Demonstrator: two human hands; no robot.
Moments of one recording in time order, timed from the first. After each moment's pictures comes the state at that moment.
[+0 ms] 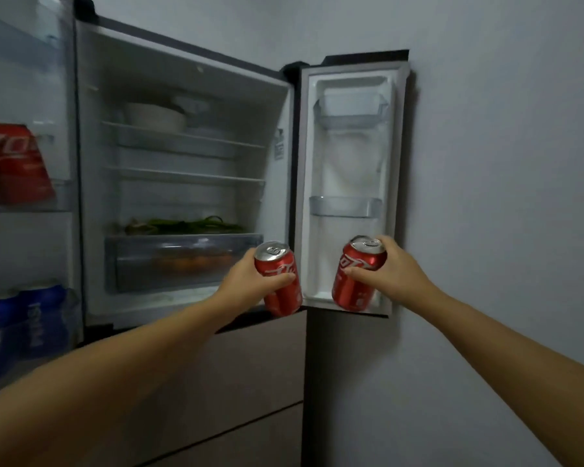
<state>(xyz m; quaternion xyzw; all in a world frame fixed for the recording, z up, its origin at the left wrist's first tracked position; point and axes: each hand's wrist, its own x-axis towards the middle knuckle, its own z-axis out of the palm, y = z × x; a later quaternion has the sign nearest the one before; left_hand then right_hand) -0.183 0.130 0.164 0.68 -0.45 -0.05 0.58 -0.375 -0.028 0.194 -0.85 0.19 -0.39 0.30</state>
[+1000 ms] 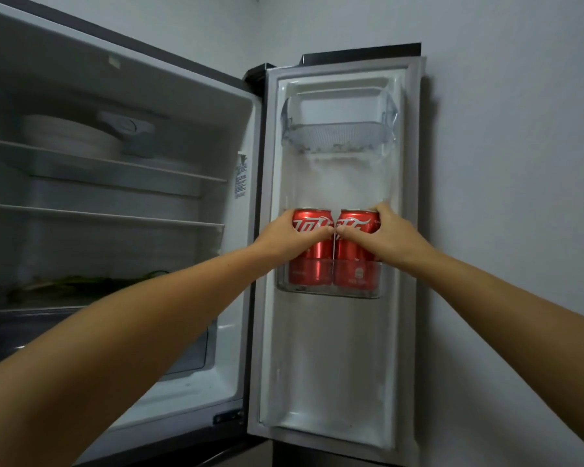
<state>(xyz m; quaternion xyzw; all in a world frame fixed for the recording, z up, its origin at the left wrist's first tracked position) -0.070 -0.153 0.321 0.66 -0.52 0.04 0.54 -0.220 -0.263 0.331 -0.85 0.20 -0.44 0.19</state>
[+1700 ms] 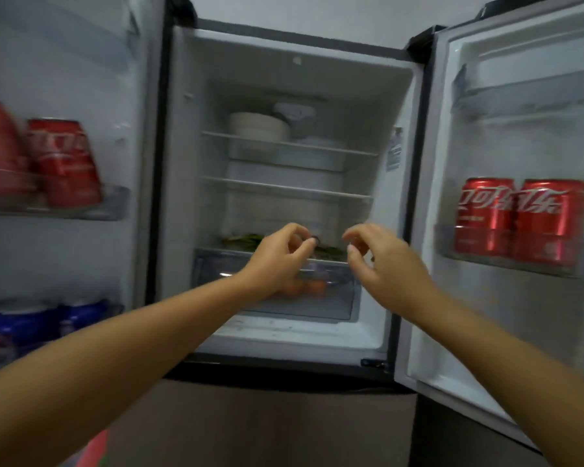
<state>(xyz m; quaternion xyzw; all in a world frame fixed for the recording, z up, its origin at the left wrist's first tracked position) -0.040 0.081 0.226 0.76 -0.37 0.21 0.49 -0.131 -0.086 0.237 -0.87 -0.15 -0.47 0.07</state>
